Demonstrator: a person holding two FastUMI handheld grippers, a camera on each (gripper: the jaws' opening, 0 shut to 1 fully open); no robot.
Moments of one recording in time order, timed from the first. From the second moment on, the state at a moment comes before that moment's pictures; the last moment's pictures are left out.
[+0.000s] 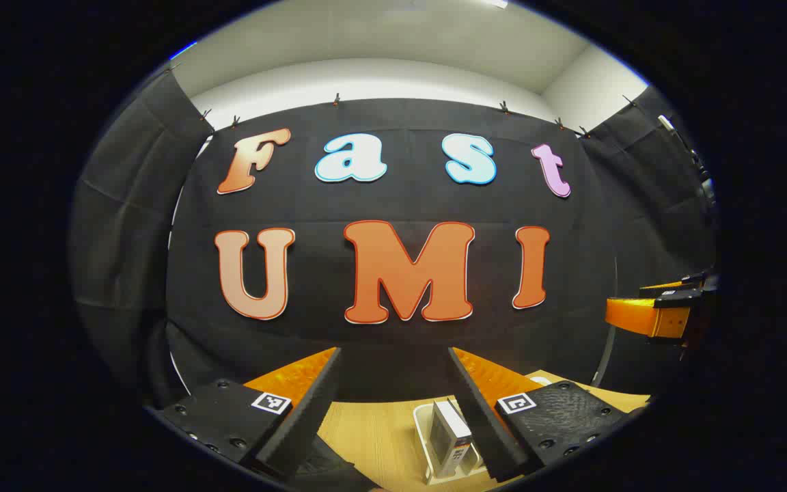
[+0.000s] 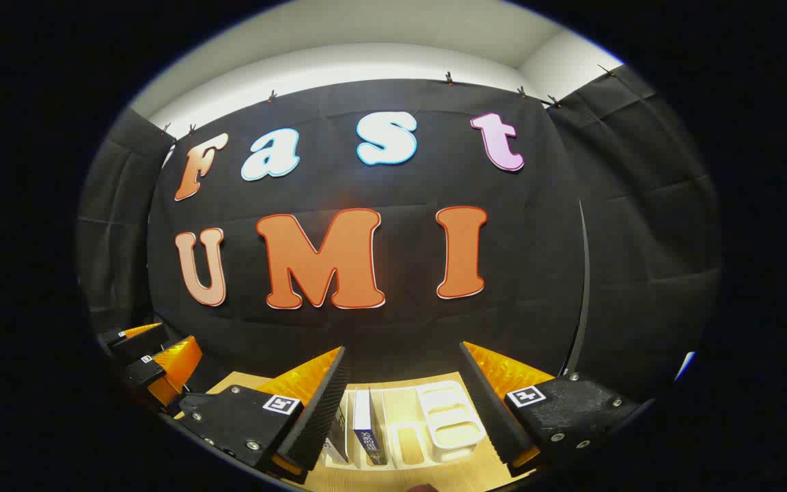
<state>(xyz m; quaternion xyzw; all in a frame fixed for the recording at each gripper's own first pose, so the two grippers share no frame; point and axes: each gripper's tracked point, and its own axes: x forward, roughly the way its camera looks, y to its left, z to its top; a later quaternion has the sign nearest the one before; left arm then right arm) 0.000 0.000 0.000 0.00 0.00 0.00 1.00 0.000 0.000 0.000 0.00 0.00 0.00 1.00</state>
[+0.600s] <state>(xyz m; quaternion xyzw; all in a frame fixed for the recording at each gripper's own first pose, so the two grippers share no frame) -0.016 -0.011 -0.004 0.00 -0.01 0.05 1.00 0.010 0.014 -0.020 0.00 0.00 0.07 1.00</state>
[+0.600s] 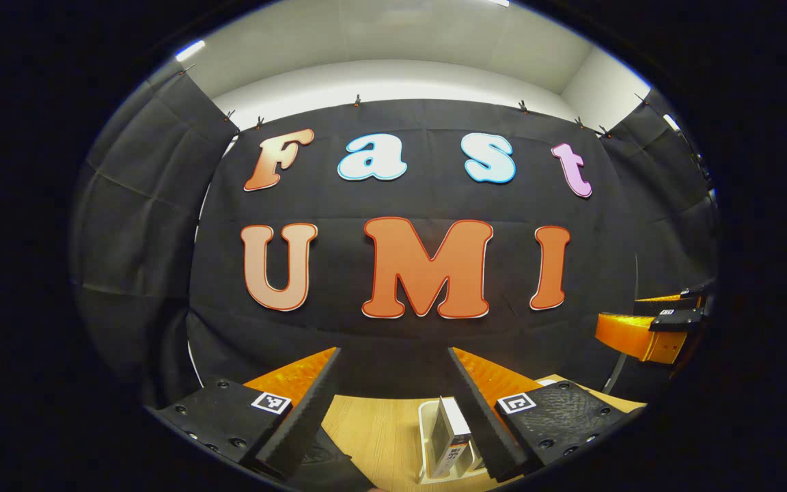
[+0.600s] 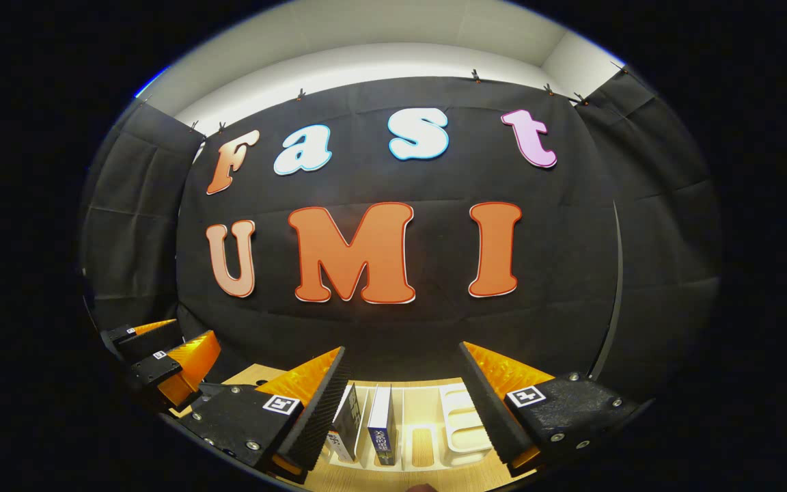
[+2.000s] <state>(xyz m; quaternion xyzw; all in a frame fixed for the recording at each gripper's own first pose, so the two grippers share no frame) -0.030 -0.010 -0.007 0.05 -0.01 0.07 1.00 0.010 -0.040 -0.032 0.01 0.01 0.04 1.00</state>
